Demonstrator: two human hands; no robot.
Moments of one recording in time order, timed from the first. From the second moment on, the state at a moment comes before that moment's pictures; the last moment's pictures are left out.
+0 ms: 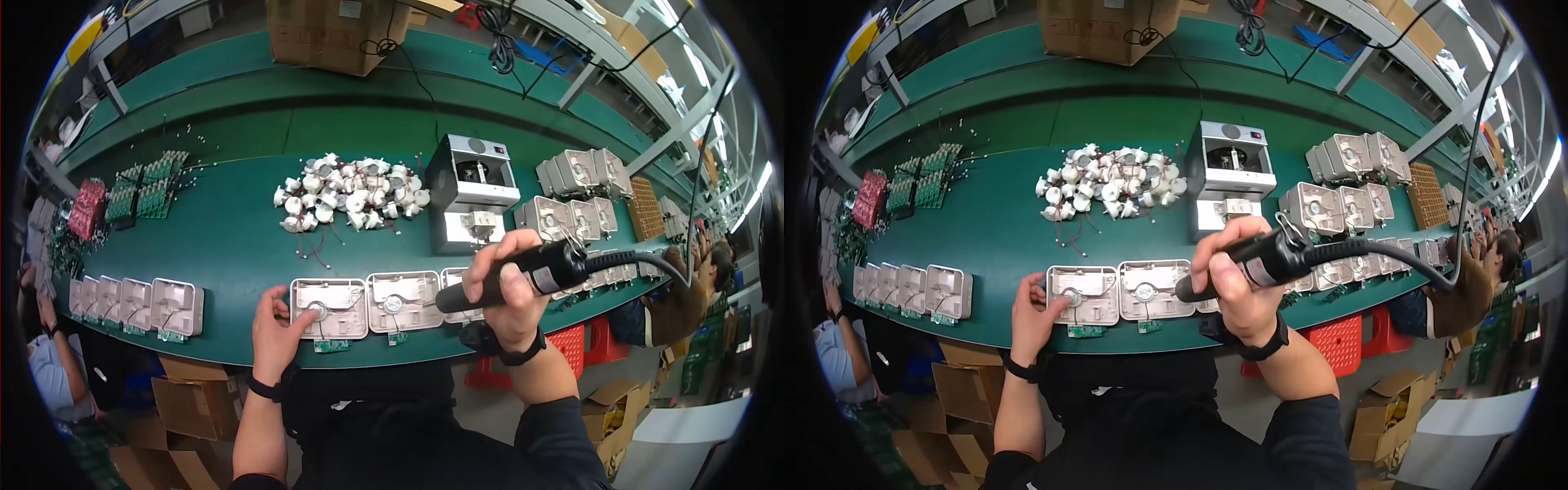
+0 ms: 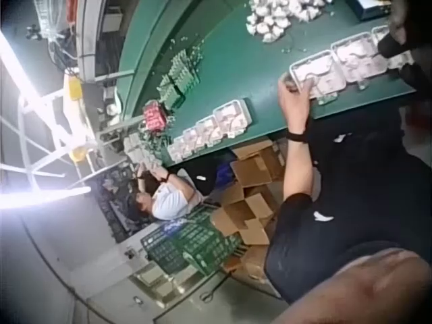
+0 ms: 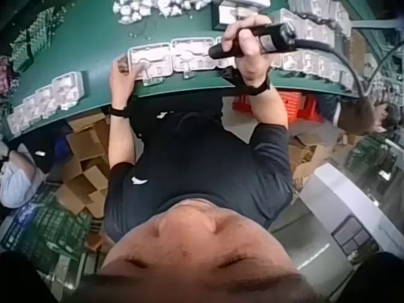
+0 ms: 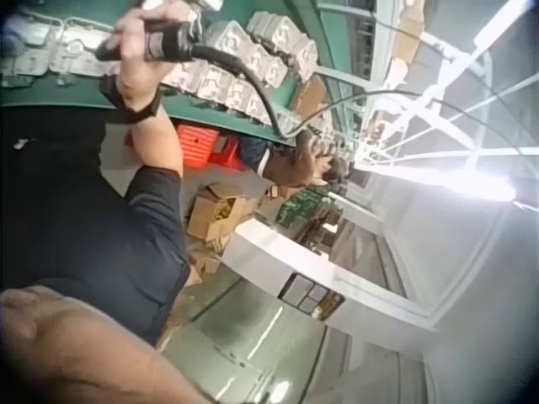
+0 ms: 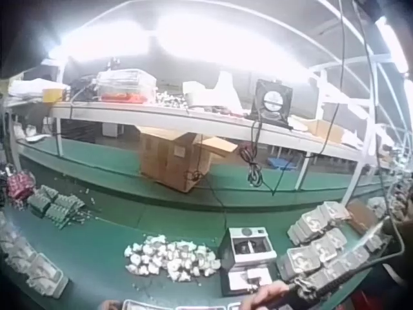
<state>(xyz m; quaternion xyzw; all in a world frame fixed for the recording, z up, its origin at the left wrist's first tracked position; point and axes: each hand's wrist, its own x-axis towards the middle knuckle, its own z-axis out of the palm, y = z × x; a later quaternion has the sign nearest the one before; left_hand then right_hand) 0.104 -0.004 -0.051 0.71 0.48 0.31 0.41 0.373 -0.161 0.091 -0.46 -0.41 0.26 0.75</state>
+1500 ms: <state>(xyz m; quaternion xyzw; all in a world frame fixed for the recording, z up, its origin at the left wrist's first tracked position) 0.159 -0.057 -0.009 0.92 0.15 0.25 0.25 0.344 -0.155 0.051 -0.46 -0.45 0.28 0.71</state>
